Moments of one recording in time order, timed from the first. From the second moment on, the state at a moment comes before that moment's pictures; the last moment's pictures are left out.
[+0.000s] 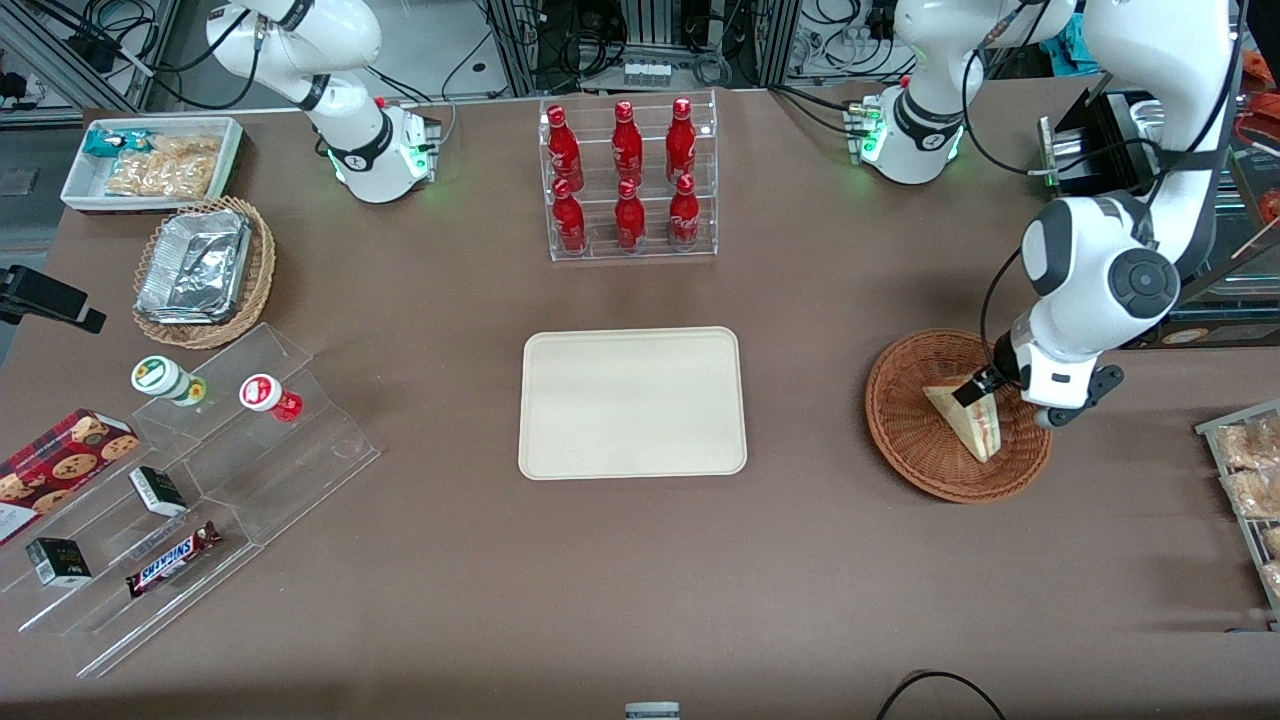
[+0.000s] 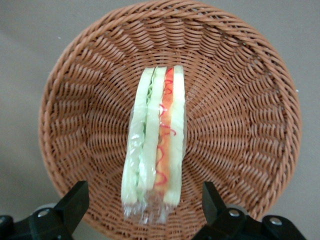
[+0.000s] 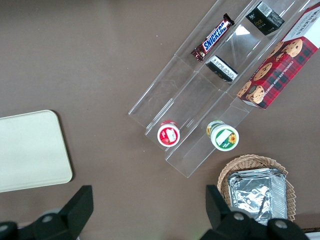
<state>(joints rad) 0.03 0.18 -0.06 -2.24 0.00 2.37 -0.62</state>
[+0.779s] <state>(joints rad) 0.03 0.22 -0.08 -2.18 0.00 2.31 -0.61</state>
